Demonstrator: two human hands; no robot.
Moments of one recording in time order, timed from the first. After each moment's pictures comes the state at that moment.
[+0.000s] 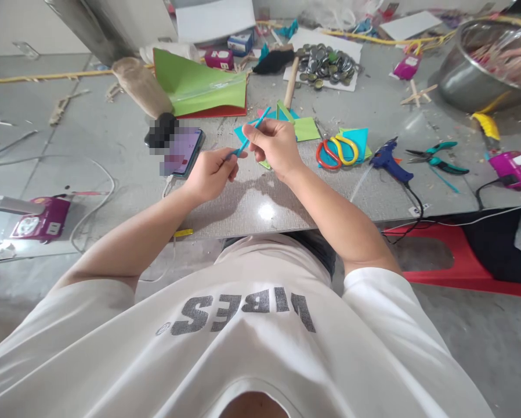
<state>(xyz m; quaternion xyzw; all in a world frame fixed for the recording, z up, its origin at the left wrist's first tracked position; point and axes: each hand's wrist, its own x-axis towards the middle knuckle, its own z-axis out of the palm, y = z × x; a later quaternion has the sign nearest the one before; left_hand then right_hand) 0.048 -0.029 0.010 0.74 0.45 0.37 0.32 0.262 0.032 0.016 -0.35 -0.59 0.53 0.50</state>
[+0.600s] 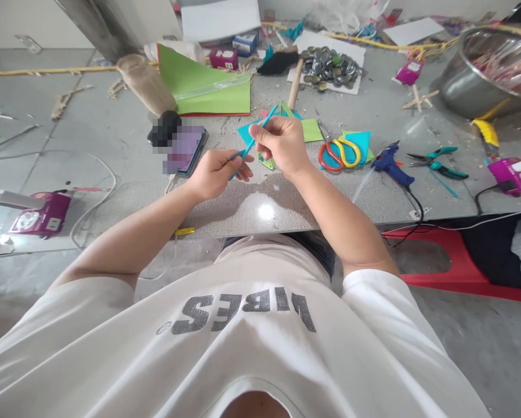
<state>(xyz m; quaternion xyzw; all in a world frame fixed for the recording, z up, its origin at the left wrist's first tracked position) 0.050 -0.029 0.006 0.69 0.43 0.39 0.44 0.269 0.033 0.023 -0.36 -0.60 0.50 0.51</state>
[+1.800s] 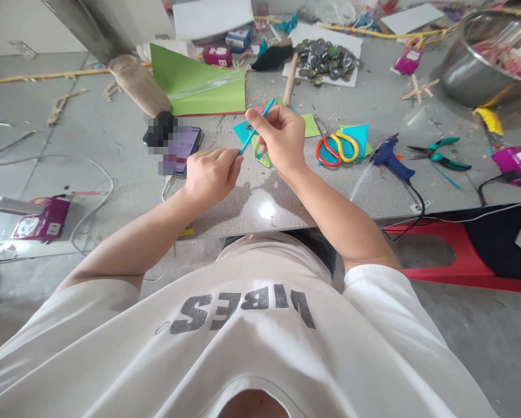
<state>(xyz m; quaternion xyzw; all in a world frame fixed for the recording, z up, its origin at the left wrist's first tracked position) 0.058 -0.040 0.005 0.79 0.50 0.35 0.07 0.265 0.030 0.014 -0.37 -0.56 0.45 0.59</state>
